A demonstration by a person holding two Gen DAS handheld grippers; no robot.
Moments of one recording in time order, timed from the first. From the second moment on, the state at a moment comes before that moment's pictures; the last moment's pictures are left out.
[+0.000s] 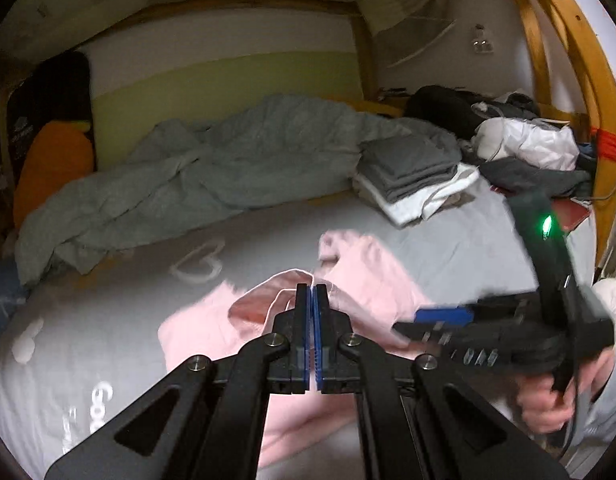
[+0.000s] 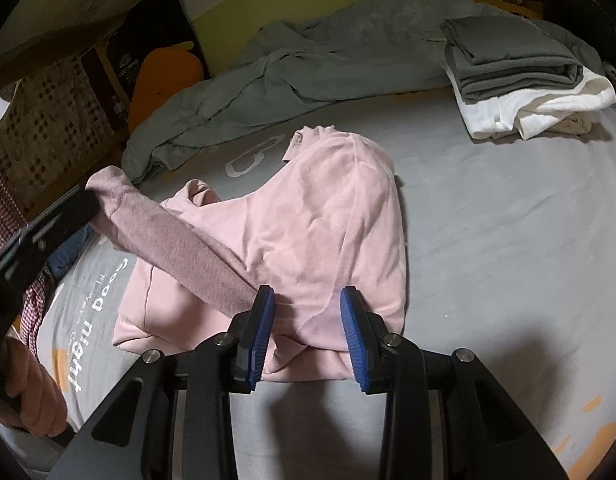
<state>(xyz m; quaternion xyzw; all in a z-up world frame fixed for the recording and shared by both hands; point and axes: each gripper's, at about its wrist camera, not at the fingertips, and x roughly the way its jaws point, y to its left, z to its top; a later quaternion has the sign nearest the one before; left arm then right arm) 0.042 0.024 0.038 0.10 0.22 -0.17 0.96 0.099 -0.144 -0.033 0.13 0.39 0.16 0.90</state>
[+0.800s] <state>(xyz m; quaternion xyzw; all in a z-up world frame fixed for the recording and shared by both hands) 0.045 0.032 0.017 0.01 0.27 -0.16 0.95 0.097 -0.142 -0.030 0.11 0.40 0.15 0.90</state>
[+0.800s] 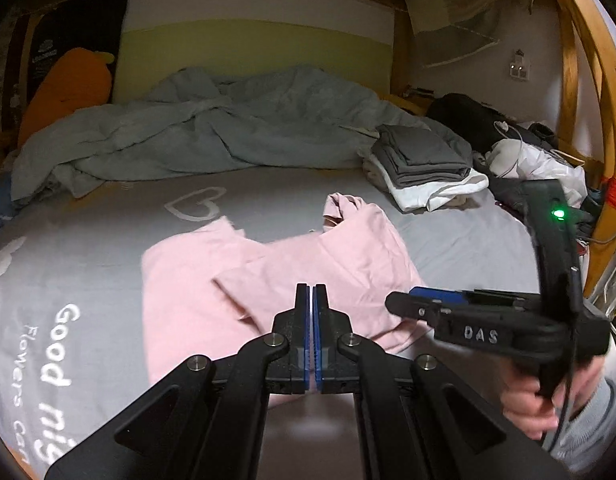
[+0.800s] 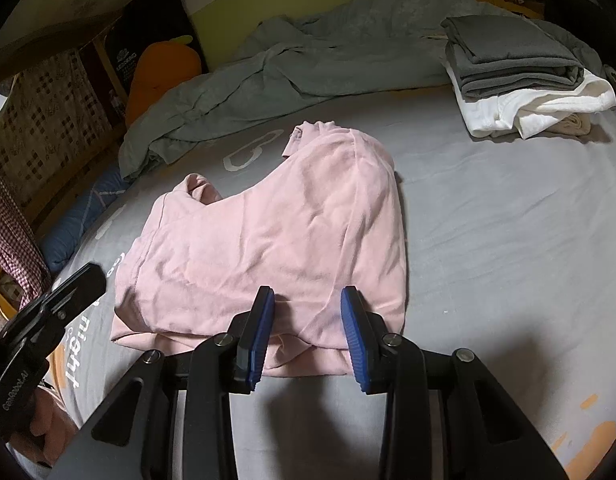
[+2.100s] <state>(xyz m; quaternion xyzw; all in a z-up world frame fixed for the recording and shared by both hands) 0.057 0.096 -0.018 -0.07 0.32 -0.04 0.95 0.106 -0.183 -0.046 0.25 0.42 0.12 0.86</state>
